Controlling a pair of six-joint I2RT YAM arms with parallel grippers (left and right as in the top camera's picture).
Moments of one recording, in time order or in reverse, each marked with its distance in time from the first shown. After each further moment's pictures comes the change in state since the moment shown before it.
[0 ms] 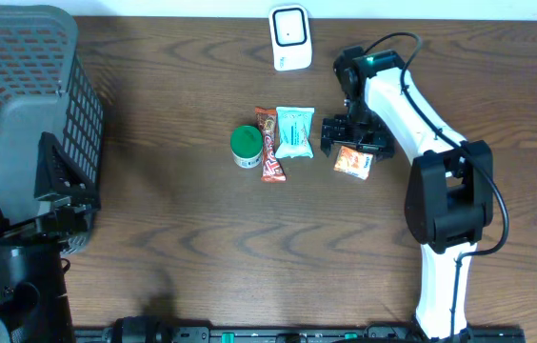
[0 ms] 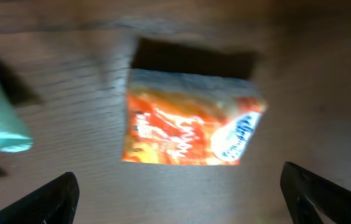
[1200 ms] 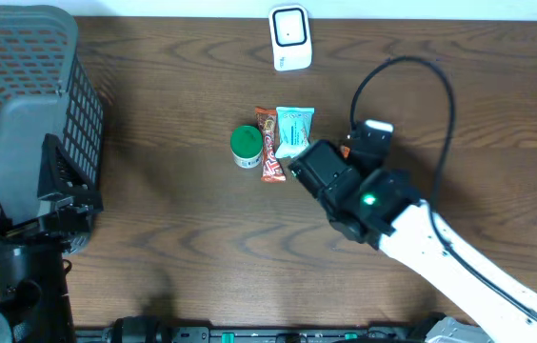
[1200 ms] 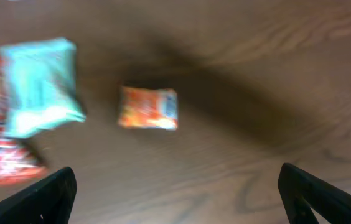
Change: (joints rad) left arm 0.000 0.000 0.000 -0.028 0.000 0.000; right arm 0.479 -0.795 -0.685 0.341 0.719 0.462
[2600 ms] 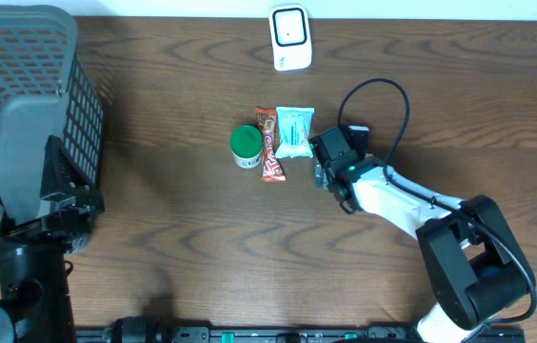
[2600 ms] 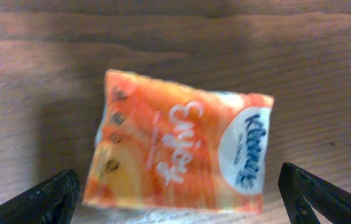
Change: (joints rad) left arm 0.000 0.000 0.000 -0.026 0.000 0.000; right arm -0.275 0.394 -0.200 0.652 -0.286 -0.366
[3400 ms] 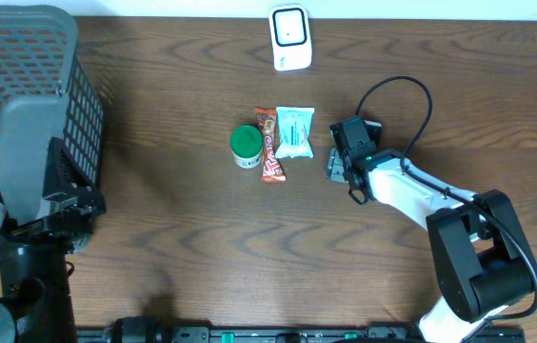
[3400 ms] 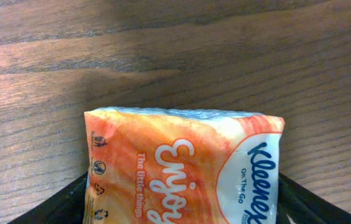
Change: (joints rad) left arm 0.000 0.000 0.000 -0.022 0.000 0.000; right arm -0.103 0.013 0.011 0.020 -0.164 0.006
